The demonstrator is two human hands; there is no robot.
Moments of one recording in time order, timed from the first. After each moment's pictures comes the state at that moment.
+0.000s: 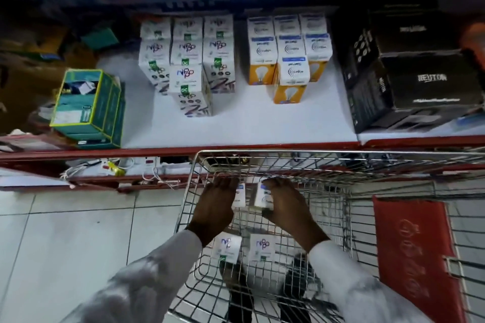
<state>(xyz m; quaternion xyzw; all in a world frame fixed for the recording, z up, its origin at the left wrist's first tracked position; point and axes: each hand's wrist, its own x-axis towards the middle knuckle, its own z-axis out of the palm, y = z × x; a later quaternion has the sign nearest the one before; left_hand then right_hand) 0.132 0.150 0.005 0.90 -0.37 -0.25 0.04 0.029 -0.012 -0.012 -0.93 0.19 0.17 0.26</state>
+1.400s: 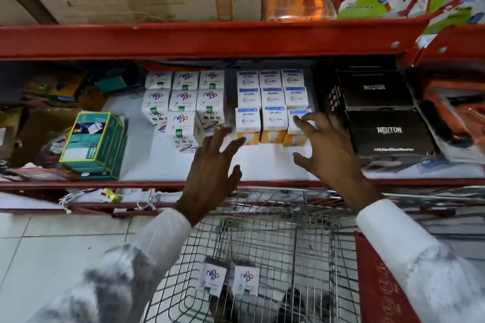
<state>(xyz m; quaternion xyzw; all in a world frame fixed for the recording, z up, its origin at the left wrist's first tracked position) 0.196 0.071 0.132 0.90 -0.39 -0.01 0.19 0.094 -0.164 0.151 -0.98 0.16 -0.06 0.07</state>
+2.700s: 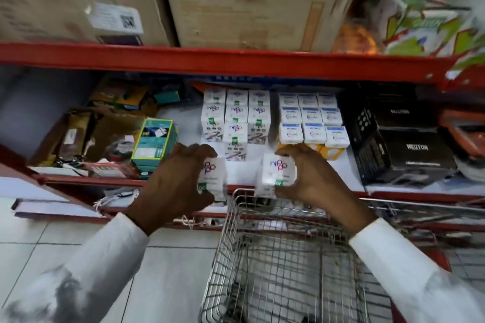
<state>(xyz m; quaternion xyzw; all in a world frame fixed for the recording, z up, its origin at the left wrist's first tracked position) 0.227 0.249 0.229 0.92 -0.37 -0.06 0.13 0.113 -0.003 0.215 -0.95 0.14 0.05 0.26</state>
